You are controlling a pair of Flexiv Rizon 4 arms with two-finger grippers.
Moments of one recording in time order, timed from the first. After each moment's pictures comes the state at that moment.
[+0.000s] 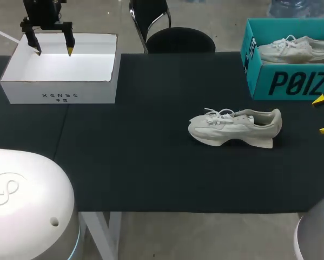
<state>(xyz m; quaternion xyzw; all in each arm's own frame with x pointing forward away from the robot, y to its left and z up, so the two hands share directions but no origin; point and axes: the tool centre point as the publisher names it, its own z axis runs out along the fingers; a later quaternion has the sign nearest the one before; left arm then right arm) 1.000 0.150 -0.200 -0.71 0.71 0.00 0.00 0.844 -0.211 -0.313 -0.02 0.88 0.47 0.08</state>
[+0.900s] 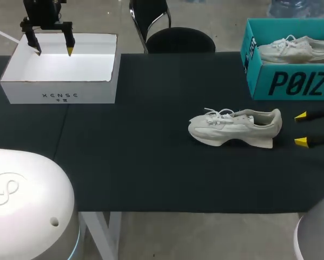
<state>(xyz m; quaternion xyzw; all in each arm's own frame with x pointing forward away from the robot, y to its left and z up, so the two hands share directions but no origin) 1.000 0.150 -0.200 -0.71 0.71 0.00 0.00 0.855 -0.173 -0.387 0.12 0.86 0.49 0.07</state>
